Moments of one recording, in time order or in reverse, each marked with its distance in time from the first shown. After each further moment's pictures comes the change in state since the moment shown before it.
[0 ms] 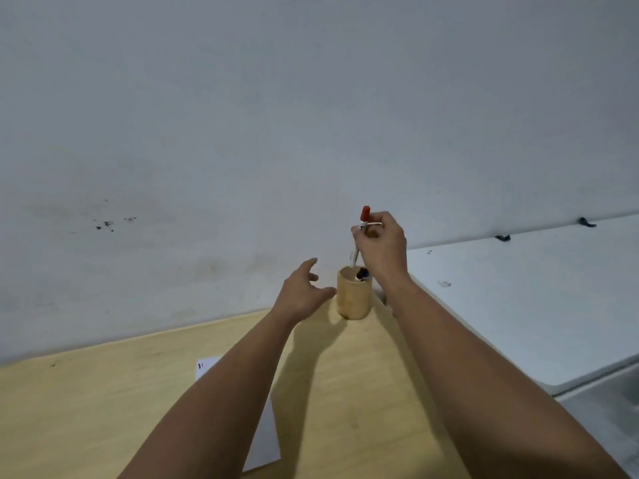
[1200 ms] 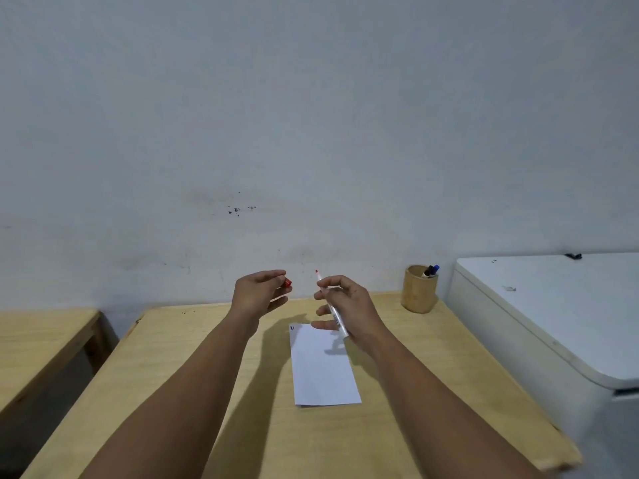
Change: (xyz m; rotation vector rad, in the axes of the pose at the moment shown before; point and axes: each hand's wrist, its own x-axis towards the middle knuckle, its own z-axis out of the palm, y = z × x) left_hand -0.135 -0.079 -0.177 -0.676 0.366 -0.233; right_hand -0.192 -0.042 0.094 0.559 -0.707 0.349
